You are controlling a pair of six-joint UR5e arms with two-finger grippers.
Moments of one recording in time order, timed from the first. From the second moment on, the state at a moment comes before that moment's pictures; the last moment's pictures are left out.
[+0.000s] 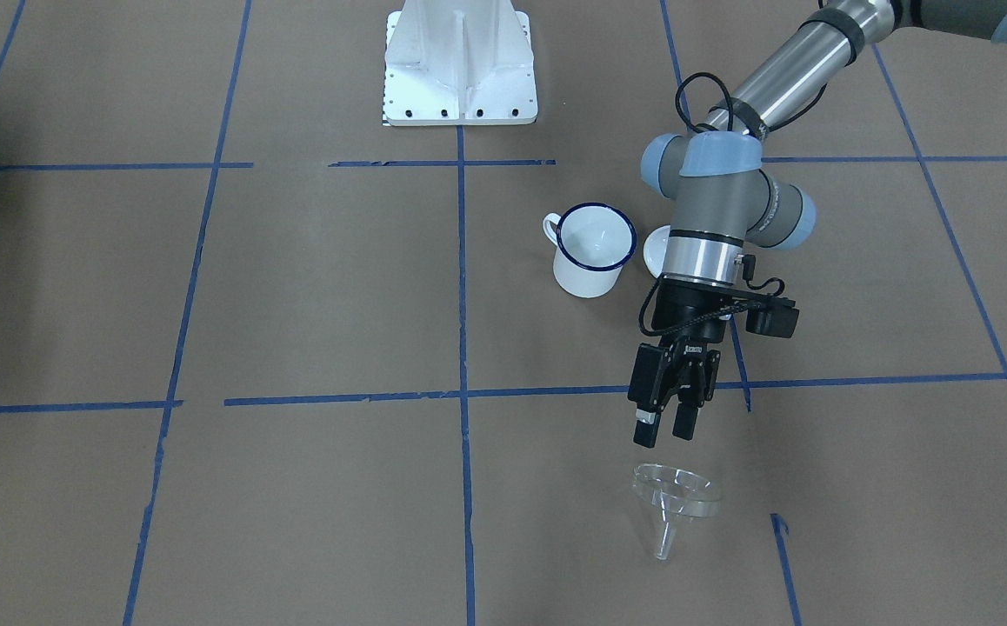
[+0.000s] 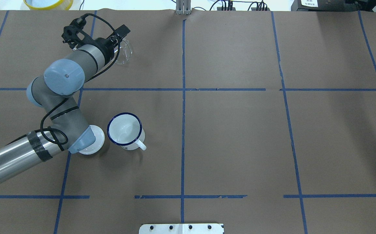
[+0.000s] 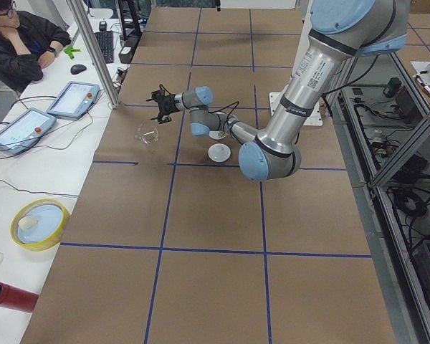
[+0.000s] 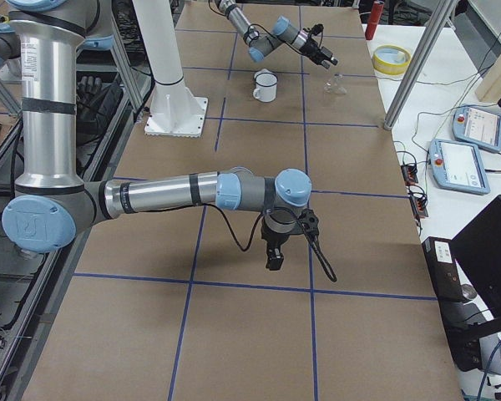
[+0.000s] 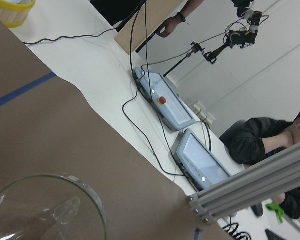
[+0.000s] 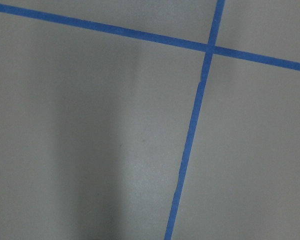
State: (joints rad) left arm -0.72 -2.10 -1.47 -2.43 -1.34 -1.64; right arm 1.45 -1.63 1.79 -1.79 2.31 -0.13
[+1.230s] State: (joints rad) left arm -0.74 -1.81 -1.97 -1.67 -1.89 -1.14; right arm 1.45 -1.63 1.79 -1.79 2.31 -0.13
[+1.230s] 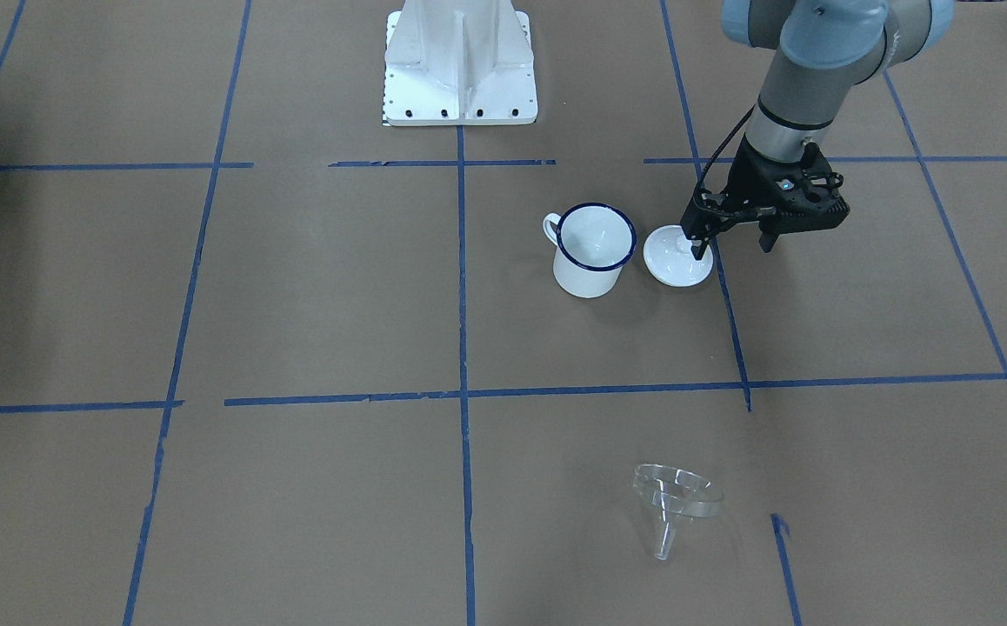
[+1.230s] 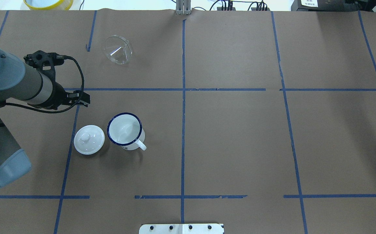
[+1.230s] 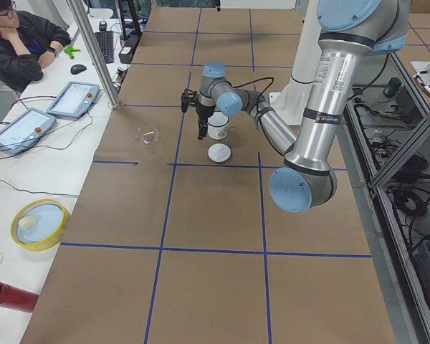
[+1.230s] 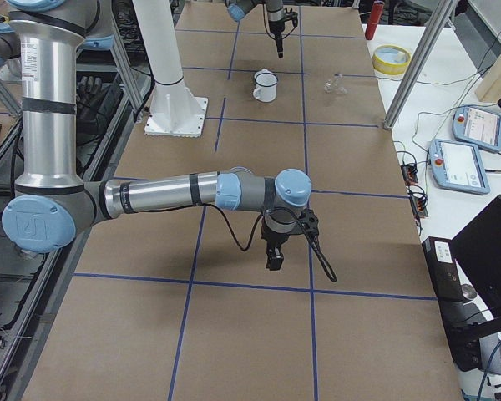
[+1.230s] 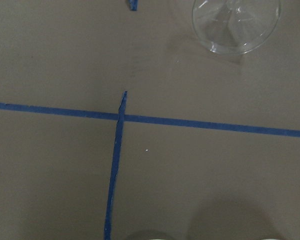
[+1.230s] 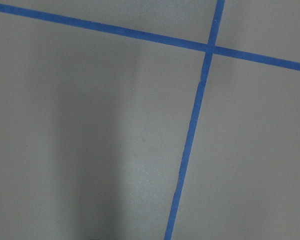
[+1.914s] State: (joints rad) left arm -0.64 -1.73 -1.86 -1.92 -1.92 -1.23; right arm 1.45 -1.63 1.79 -1.79 2.31 -0.13
